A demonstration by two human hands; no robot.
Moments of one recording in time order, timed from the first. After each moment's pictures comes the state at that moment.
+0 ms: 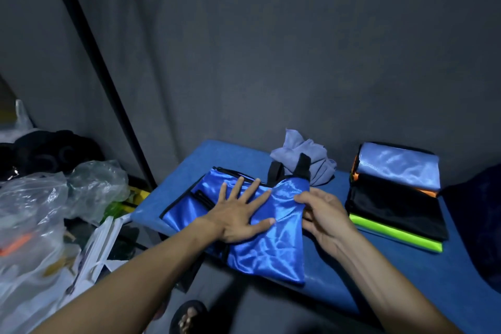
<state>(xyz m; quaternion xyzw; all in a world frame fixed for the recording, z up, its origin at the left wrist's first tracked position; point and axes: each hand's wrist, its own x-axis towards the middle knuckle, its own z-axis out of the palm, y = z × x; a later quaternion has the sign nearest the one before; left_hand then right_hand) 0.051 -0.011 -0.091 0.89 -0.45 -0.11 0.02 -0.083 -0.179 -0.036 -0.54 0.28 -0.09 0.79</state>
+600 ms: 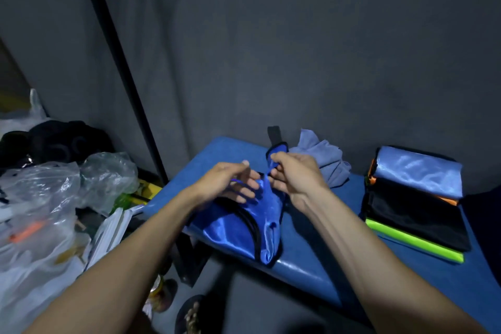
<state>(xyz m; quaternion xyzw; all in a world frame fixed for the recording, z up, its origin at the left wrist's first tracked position) 0.086 0.024 -0.037 0.71 -0.22 -0.29 0.60 -0.003 -0.125 0.011 -0.55 0.26 -0.12 0.78</state>
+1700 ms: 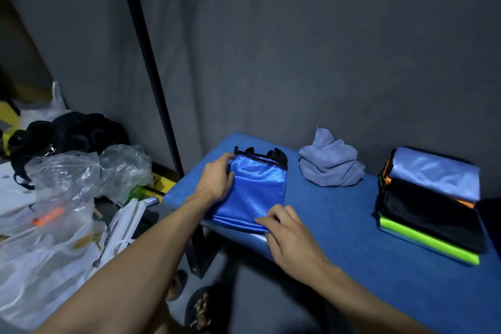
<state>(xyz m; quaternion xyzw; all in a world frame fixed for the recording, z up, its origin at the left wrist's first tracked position) 0.109 0.060 -0.074 0.91 -0.21 0.03 0.36 -0.072 -0.101 -0.109 -0.96 -0.11 -0.17 0.19</state>
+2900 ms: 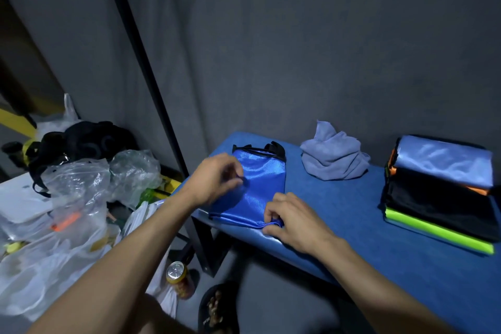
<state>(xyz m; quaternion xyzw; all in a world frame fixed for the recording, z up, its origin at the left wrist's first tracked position) 0.089 0.087 -0.041 0.87 -0.40 0.05 0.29 -0.049 -0.119 -0.079 -0.97 -0.09 -0.05 0.22</state>
